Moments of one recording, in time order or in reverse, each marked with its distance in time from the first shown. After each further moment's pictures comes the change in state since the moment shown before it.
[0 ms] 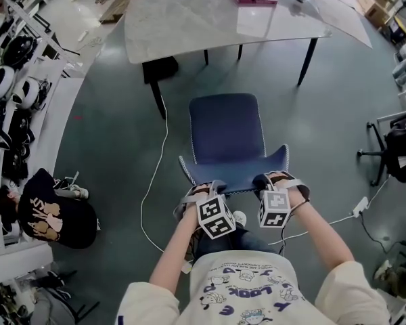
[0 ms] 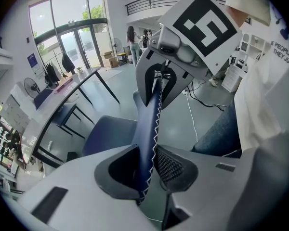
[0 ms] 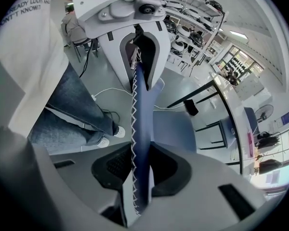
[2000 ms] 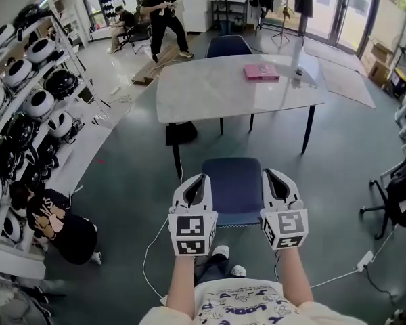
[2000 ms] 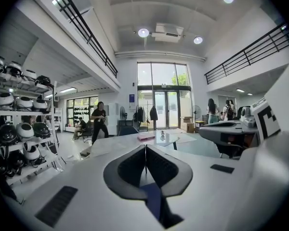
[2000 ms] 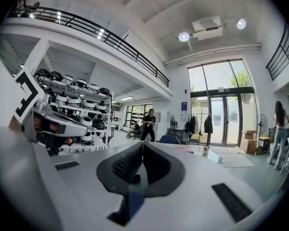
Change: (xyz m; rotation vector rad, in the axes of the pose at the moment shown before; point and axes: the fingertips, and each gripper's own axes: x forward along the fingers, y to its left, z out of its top) left arm -0.294 0.120 0.100 -0.680 -0.736 0.787; right arm -0.302 -0.157 0.048 0.871 -0.949 -0.822
